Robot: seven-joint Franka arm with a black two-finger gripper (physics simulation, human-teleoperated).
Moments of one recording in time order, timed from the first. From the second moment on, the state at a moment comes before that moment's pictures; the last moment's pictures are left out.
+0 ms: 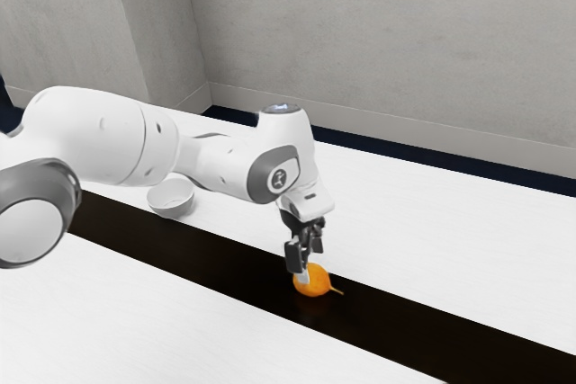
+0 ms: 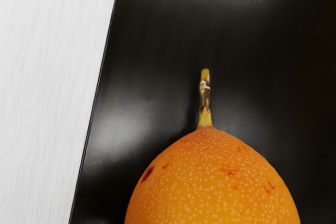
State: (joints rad) arm -0.34 0.51 0.05 -1.76 -0.22 2.22 1.24
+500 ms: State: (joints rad) arm -0.34 0.54 0.03 -1.77 -0.26 2.23 1.35
